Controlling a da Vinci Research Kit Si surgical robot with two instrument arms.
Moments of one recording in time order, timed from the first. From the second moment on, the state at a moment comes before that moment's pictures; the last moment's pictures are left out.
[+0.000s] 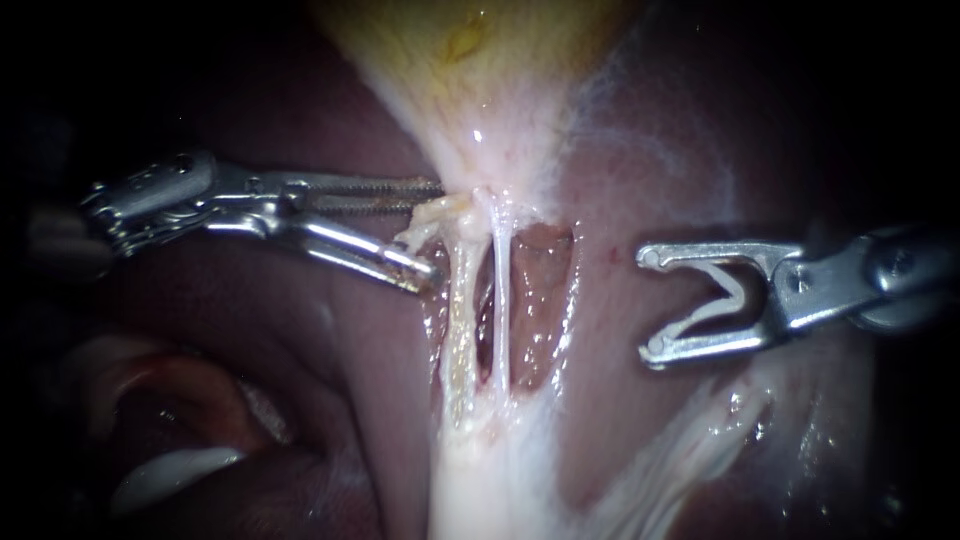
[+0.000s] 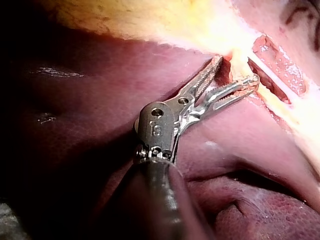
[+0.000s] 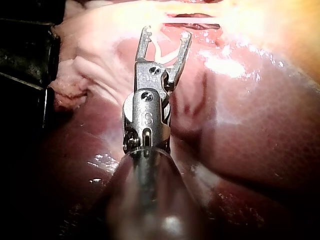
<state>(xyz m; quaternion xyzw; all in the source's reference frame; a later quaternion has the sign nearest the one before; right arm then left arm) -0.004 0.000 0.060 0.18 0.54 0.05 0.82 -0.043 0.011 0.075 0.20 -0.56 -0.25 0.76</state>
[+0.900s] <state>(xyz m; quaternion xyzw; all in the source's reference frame) -0.004 0.000 0.060 0.18 0.54 0.05 0.82 -0.041 0.011 0.074 0.23 -0.54 -0.27 0.76</state>
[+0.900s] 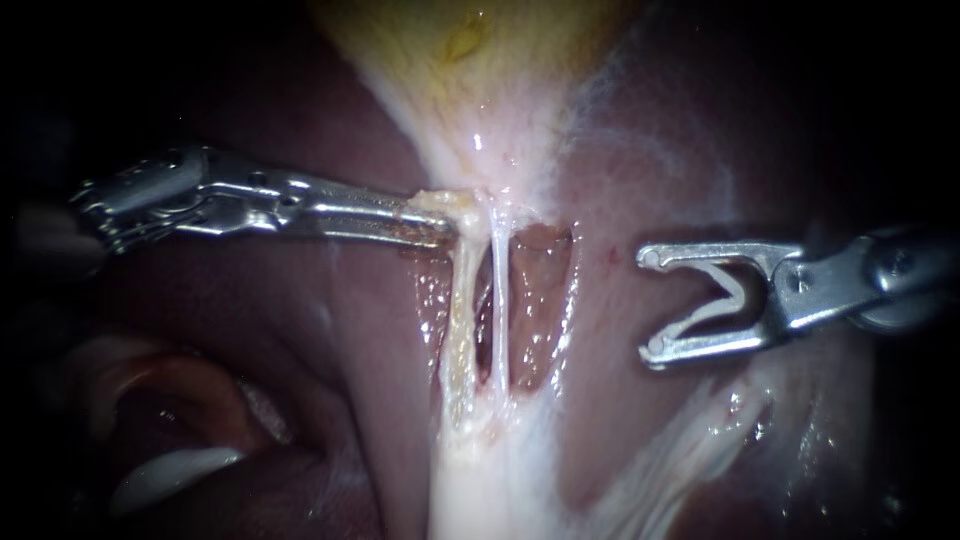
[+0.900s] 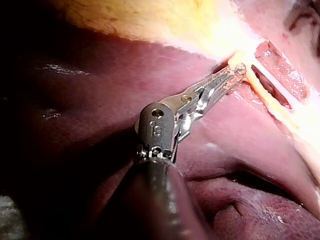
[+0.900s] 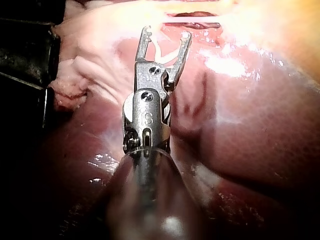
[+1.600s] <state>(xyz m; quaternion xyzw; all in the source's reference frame) -0.004 0.000 0.060 0.18 0.54 0.05 0.82 -0.035 0.013 0.070 0.23 -0.54 -0.27 0.76</state>
